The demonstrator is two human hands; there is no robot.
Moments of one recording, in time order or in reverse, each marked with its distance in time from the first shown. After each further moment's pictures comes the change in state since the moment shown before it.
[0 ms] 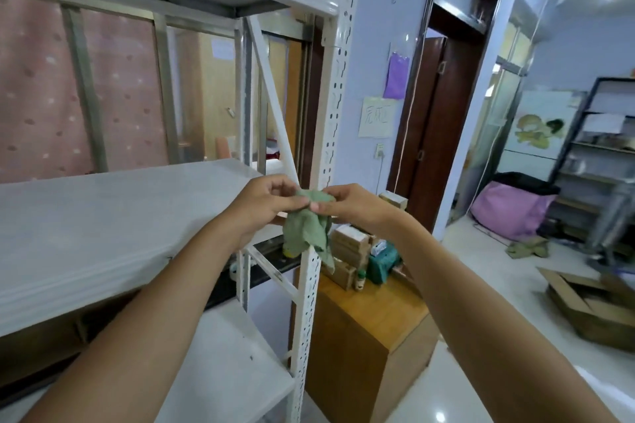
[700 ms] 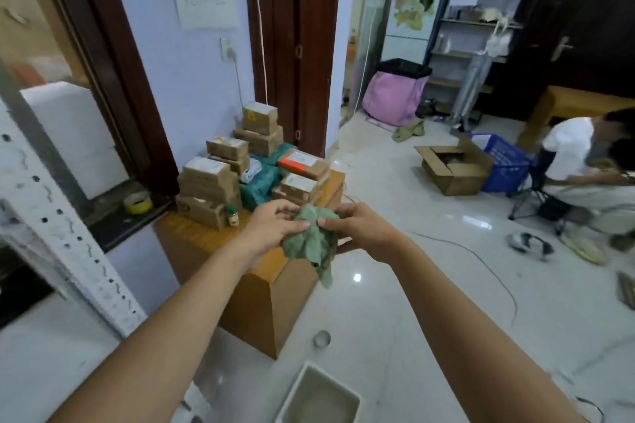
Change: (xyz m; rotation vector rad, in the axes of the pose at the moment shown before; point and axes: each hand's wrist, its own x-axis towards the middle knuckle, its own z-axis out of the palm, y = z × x) left_hand 0.116 -0.153 0.400 -0.046 -0.411 -0.387; right_hand -0.170 0.335 -0.181 0.381 0.373 0.514
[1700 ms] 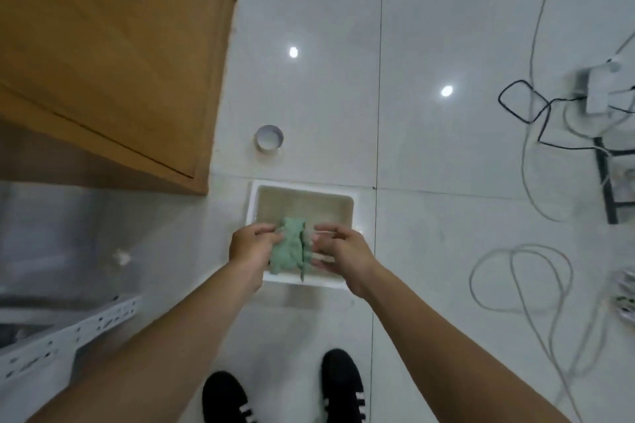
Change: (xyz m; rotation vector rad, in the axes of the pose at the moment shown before) left_hand 0.190 -0.766 0.222 0.062 -0.042 -0.851; right_hand 0.121 0.776 0.151 0.773 0.534 0.815
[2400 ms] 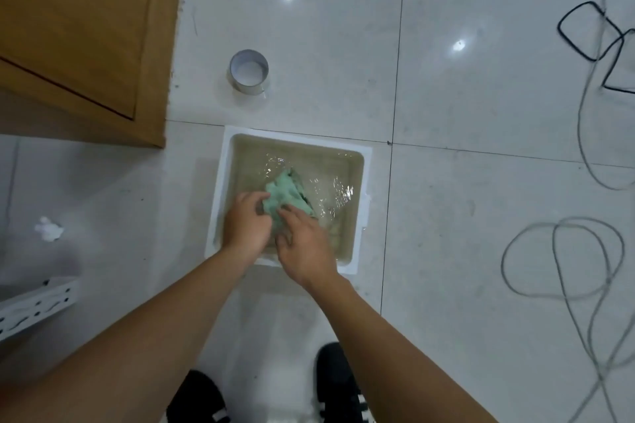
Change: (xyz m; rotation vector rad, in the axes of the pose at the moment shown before) left_hand 0.138 -0.101 0.040 0.577 0.045 0.337; right_hand 0.146 0.143 0.022 -0.998 0.088 -0.547
